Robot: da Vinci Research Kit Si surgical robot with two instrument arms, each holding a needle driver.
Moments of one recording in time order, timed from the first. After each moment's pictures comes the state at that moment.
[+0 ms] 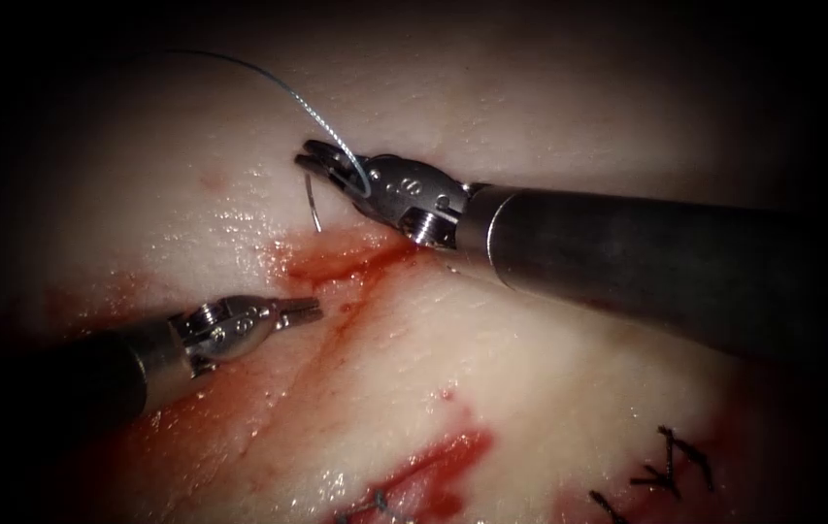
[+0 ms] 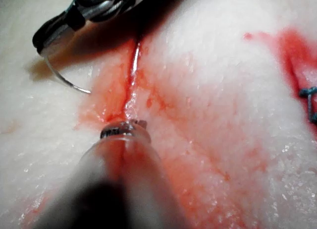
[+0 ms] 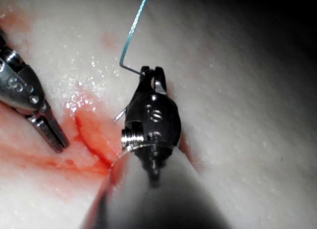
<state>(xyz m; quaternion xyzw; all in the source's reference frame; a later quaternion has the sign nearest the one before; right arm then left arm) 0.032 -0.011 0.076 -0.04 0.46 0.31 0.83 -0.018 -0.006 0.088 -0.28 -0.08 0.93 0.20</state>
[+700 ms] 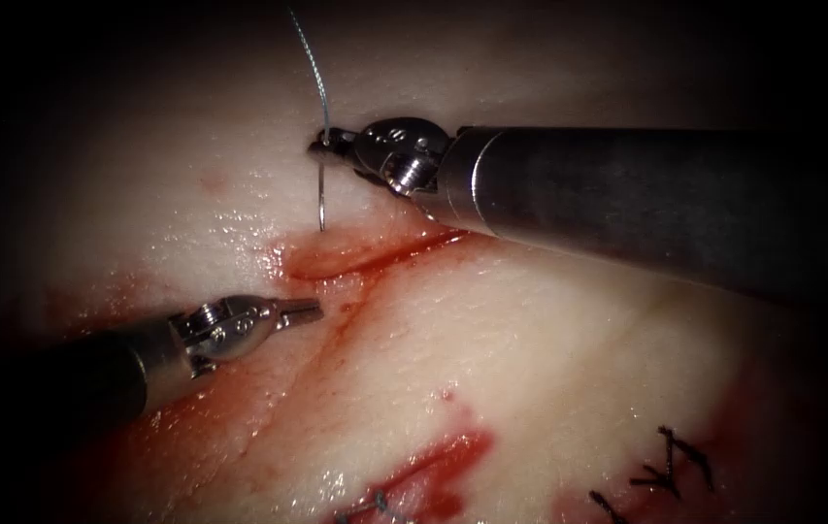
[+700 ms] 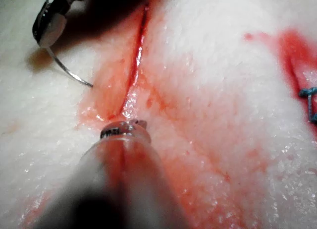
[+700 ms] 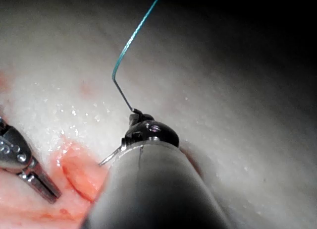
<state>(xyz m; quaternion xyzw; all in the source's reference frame) 0.032 -0.009 0.074 0.18 0.30 0.40 0.85 -0.018 -0.006 0.088 -0.28 -0.08 0.93 0.20</state>
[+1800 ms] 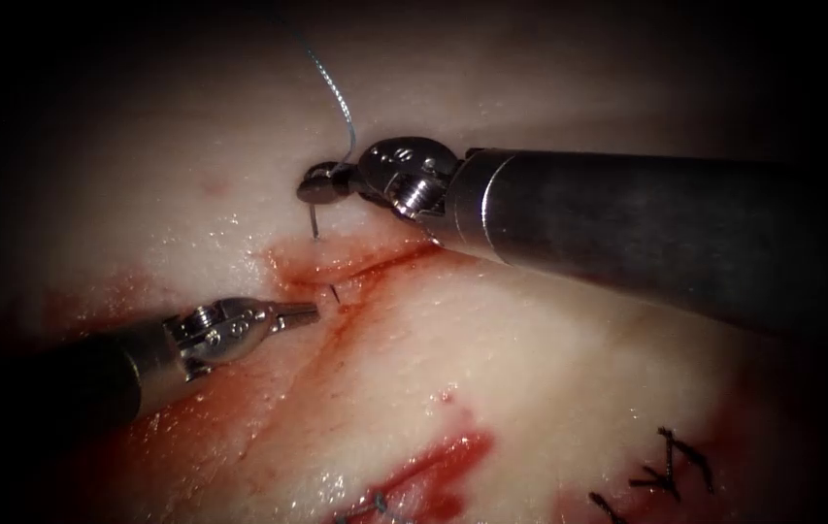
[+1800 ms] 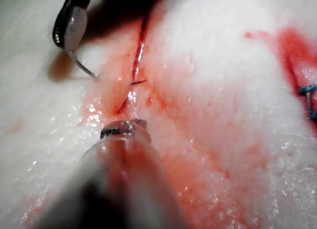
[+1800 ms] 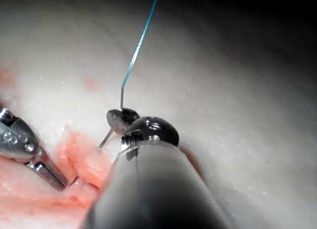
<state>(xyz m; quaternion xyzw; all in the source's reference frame) 0.030 -0.010 0.074 0.29 0.42 0.34 0.79 -0.017 -0.006 0.088 -0.28 -0.08 0.94 0.20</state>
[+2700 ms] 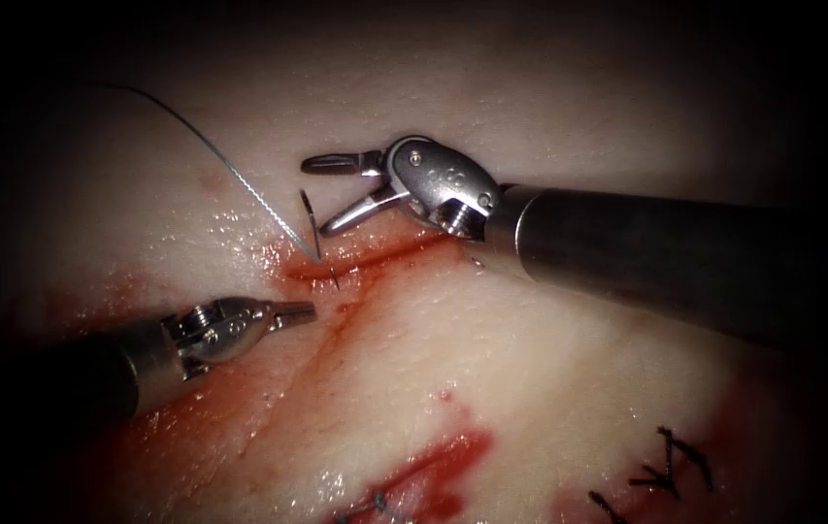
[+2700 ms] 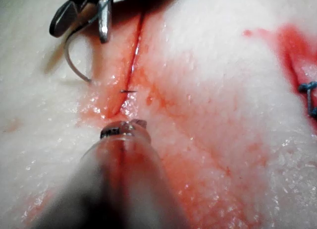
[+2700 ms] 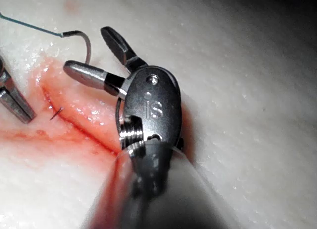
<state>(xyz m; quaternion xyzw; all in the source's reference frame) 0.028 -0.008 0.078 0.17 0.70 0.07 0.69 -0.017 -0.006 0.088 -0.28 -0.08 0.94 0.20</state>
